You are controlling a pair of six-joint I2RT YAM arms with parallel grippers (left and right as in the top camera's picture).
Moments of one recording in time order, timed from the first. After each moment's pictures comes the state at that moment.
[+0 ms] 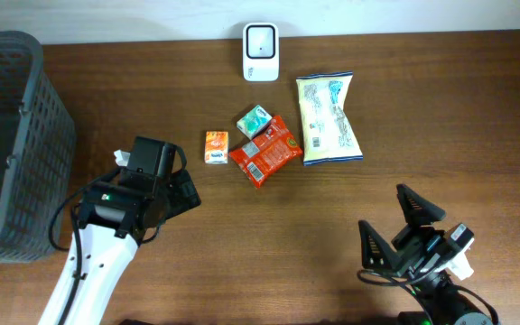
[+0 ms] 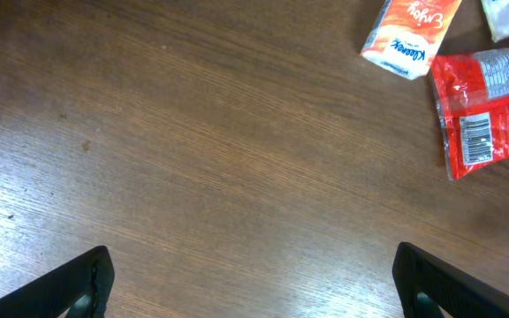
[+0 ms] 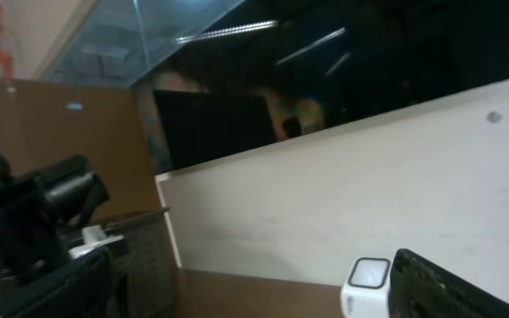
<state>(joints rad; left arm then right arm) -0.26 1.22 1.09 -1.09 -0.17 -0.63 -0.02 0.01 0.02 0.52 -0.54 0.54</state>
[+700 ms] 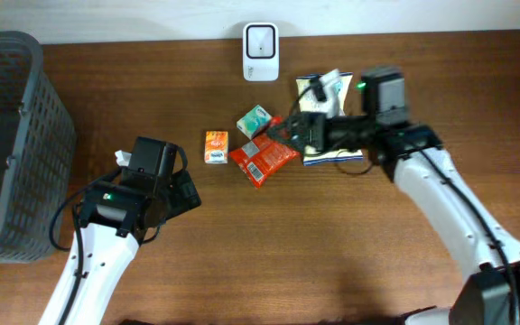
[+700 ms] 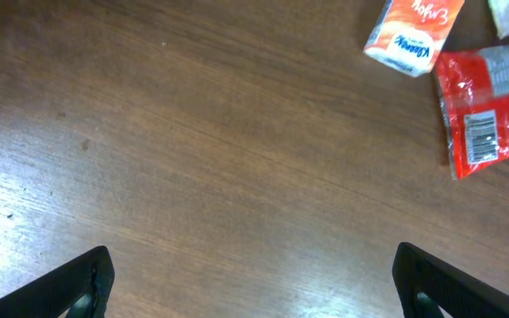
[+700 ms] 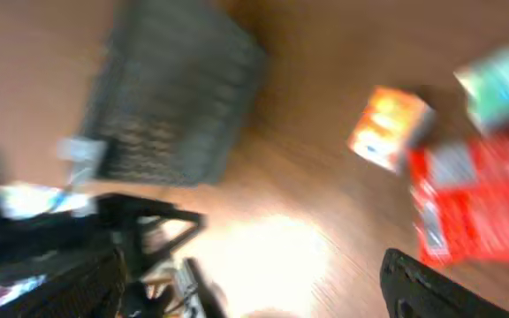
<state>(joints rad) -0.26 1.23 1.08 -1.08 -0.17 -0.63 0.26 1.58 1.21 -0.40 -0.85 0.44</state>
